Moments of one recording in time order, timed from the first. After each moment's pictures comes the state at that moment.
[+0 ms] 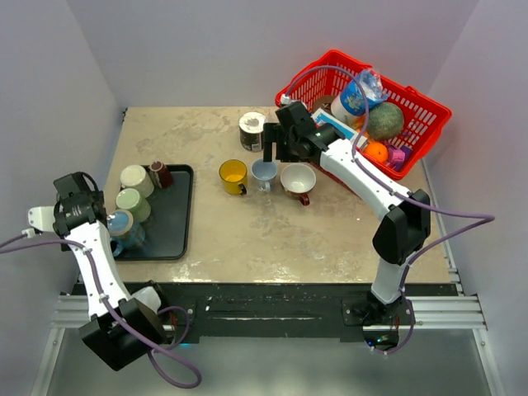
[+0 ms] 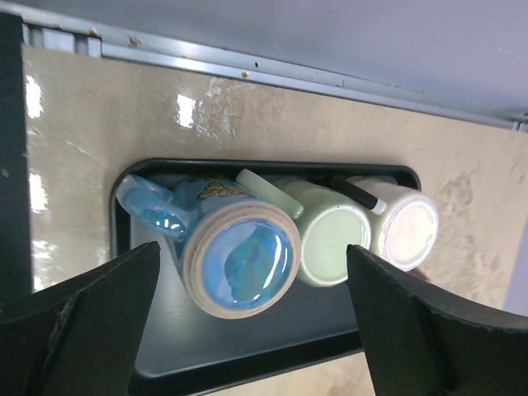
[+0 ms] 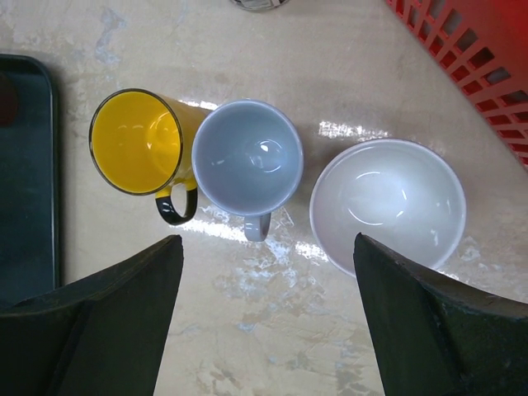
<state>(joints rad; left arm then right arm) 0.56 0.99 0.98 -0.92 -0.38 -1.15 0.63 1.83 1.77 -0.75 0.19 0.50</state>
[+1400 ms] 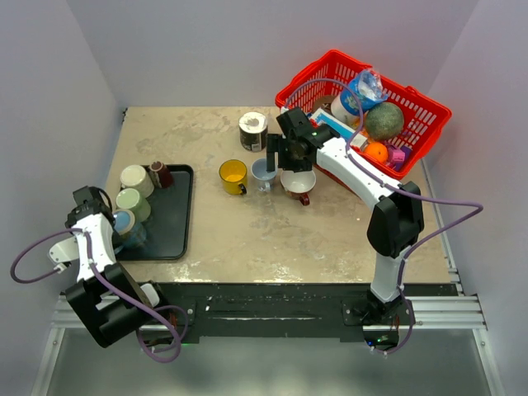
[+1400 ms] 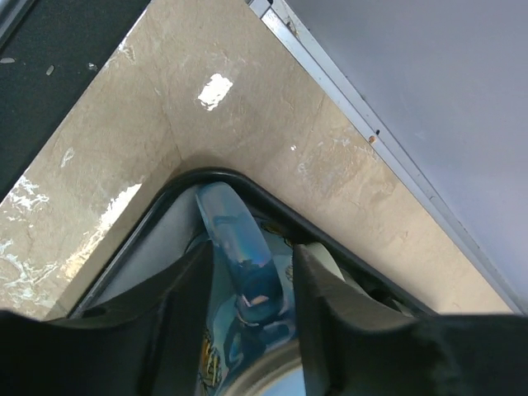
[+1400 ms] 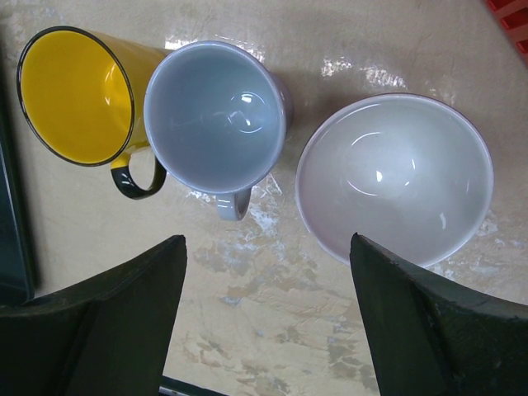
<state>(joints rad) 0.58 1.16 0.78 -0.92 -0.48 -1.78 0.59 1.90 1.76 -0.83 0.09 0.50</state>
